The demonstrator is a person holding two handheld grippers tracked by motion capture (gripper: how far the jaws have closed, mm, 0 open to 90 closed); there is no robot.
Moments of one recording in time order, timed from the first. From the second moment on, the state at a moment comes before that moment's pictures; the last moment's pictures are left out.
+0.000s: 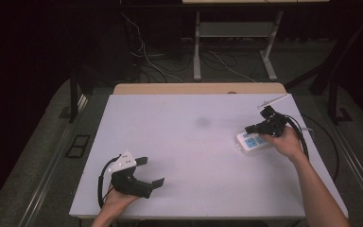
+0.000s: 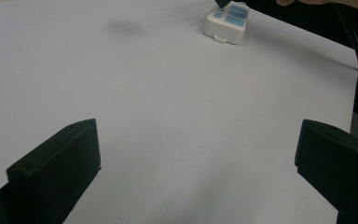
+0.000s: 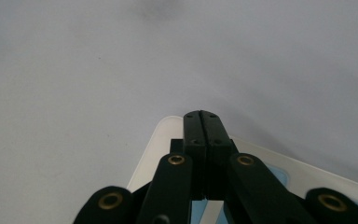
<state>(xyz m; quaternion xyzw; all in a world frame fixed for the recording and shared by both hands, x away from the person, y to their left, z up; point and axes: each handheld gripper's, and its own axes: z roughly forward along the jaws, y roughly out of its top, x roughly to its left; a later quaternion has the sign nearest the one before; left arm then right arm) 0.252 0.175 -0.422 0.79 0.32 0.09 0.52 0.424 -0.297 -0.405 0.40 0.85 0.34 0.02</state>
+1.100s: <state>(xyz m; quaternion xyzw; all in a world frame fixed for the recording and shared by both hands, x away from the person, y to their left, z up) 0.251 0.173 -0.422 0.79 0.32 0.09 0.51 0.422 -0.295 -0.419 0.40 0.85 0.35 0.01</state>
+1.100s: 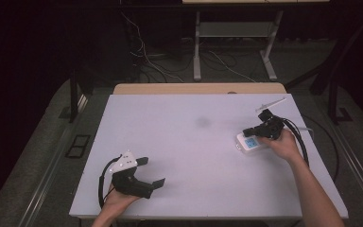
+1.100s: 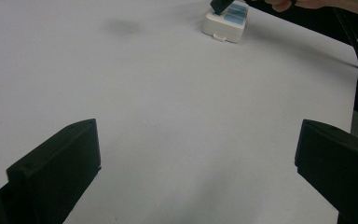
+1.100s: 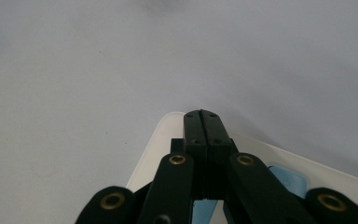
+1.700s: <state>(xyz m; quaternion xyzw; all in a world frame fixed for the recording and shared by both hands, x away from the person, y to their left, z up) 0.250 0.170 -0.422 0.79 0.32 0.09 0.51 0.421 -0.298 -0.422 0.40 0.84 0.36 0.01</state>
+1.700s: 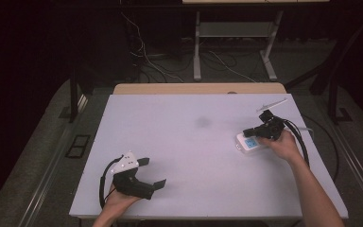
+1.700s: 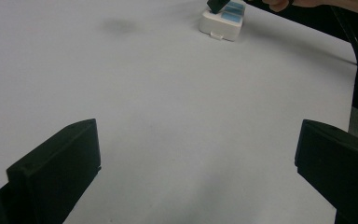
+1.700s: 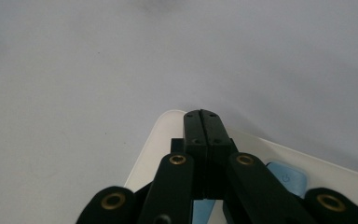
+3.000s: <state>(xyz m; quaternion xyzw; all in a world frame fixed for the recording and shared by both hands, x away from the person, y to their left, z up) 0.252 0.173 -0.423 0.79 0.32 0.09 0.51 0.417 -0.312 -0.403 0.41 0.83 0.37 0.02</state>
